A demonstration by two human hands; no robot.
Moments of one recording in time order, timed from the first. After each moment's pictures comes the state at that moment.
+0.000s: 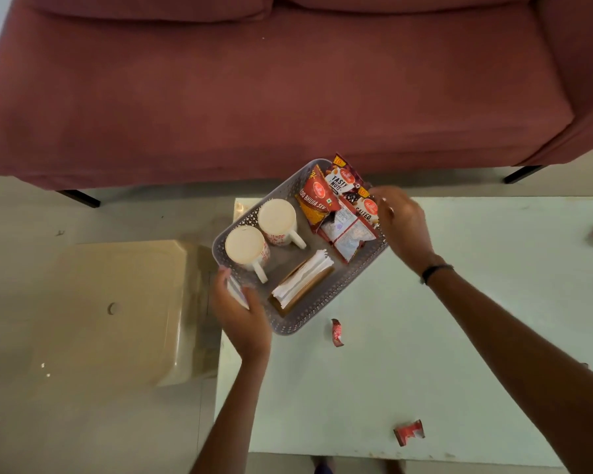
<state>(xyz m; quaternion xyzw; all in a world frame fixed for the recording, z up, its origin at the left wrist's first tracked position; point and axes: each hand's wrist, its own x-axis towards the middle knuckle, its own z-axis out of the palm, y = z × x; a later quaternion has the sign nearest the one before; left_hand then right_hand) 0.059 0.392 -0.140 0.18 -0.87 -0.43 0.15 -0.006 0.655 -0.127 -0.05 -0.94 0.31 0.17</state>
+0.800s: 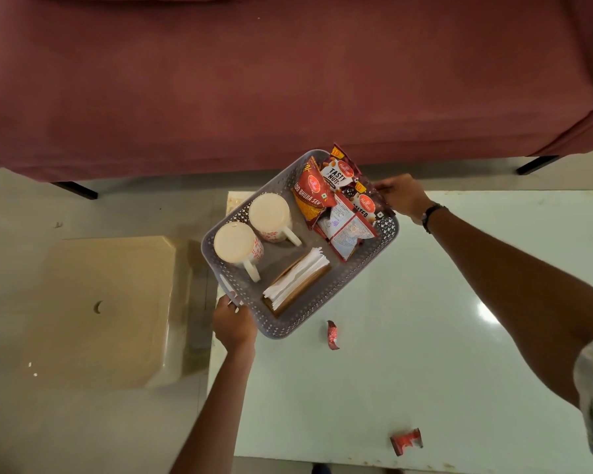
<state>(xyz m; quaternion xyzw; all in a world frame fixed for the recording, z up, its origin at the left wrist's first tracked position) 0.049 0.384 -0.177 0.39 -0.81 -0.42 -0.10 -0.077 0.705 -0.168 -0.18 -0.89 0.38 -0.17</state>
